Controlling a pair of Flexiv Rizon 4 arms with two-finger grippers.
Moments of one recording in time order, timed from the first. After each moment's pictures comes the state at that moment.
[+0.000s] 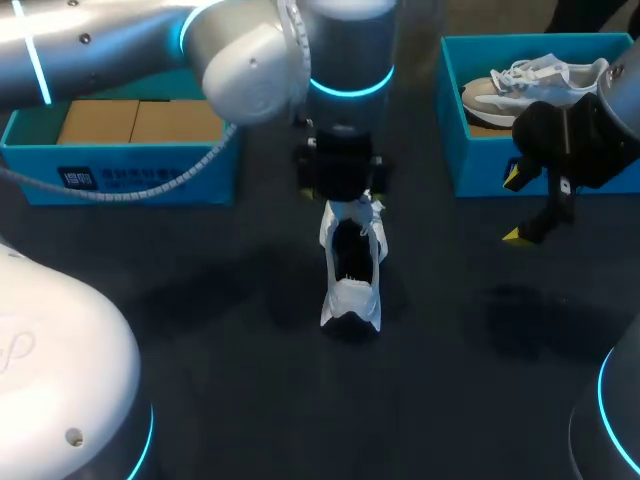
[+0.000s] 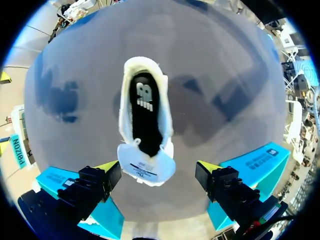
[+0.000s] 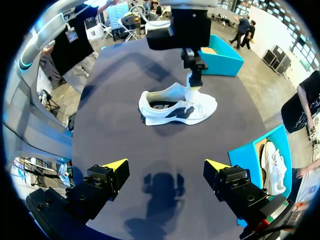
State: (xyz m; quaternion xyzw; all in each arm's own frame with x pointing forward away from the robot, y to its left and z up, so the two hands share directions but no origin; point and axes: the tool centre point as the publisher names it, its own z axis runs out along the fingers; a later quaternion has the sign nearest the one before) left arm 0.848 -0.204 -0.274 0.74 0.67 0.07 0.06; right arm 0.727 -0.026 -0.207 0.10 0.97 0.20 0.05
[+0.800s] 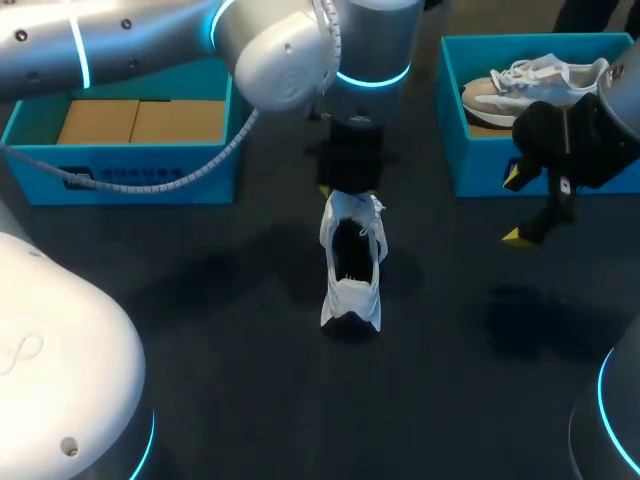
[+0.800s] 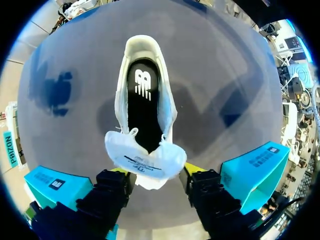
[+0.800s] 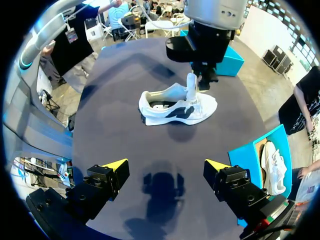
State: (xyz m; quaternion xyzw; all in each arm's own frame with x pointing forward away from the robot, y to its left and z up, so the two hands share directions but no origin) left arm 0.872 -0.214 -0.304 0.73 0.68 0.07 0.02; right arm 0.727 -0.026 -0.207 0.10 0.97 0.20 0.05
